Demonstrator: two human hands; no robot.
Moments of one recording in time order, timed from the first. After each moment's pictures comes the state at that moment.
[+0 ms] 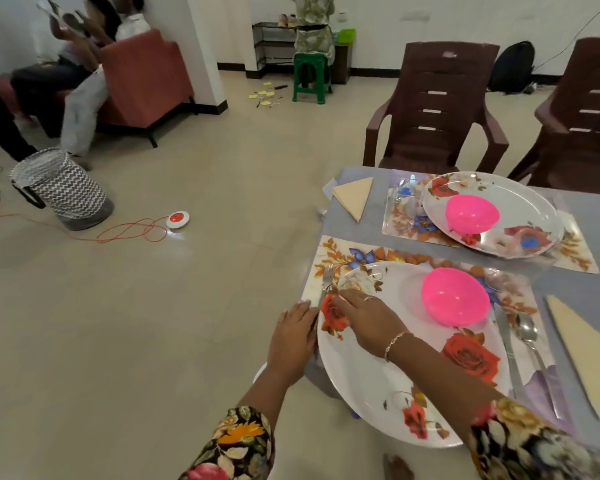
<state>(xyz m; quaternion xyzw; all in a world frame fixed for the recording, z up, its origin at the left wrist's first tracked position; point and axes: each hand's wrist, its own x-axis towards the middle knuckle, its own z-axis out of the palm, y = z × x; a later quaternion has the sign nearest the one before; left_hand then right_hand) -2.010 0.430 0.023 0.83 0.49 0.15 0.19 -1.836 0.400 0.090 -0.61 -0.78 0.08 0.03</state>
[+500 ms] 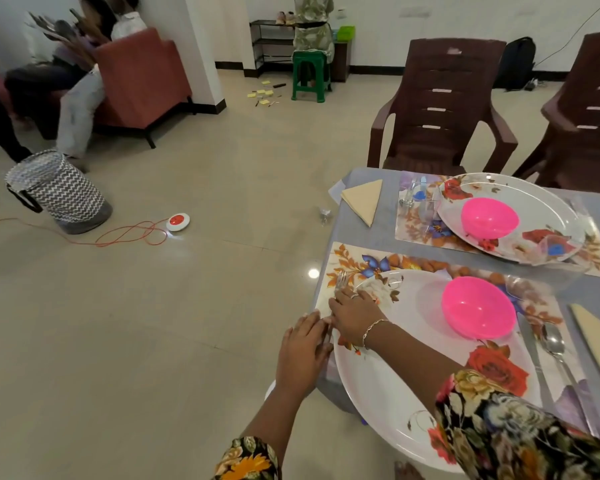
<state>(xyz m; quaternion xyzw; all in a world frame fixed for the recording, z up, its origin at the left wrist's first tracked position) -2.021 0.438 0.015 0.82 0.50 0.19 0.21 -1.871 0.463 0.064 -0.63 -0.77 0.05 -0.14</state>
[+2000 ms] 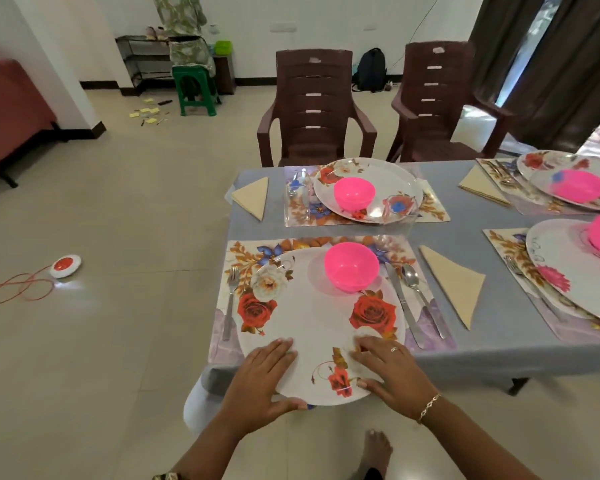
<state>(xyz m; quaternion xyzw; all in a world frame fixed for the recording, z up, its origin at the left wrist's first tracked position) -1.996 0.370 0.002 0.96 0.20 0.17 0.11 -1.749 0.221 0.033 -0.71 -0.69 -0.01 0.13</state>
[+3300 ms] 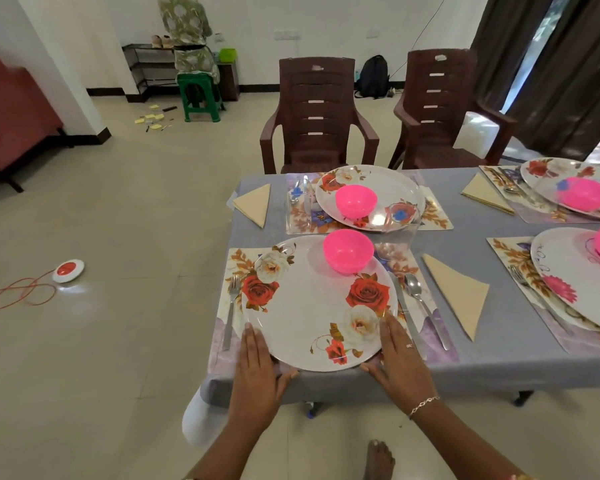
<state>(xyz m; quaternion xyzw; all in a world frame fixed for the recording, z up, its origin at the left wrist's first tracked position) -1.967 0.367 0.016 0.87 0.46 0.09 0.13 -1.744 0.243 0.029 -0.84 -0.52 0.10 0.11</state>
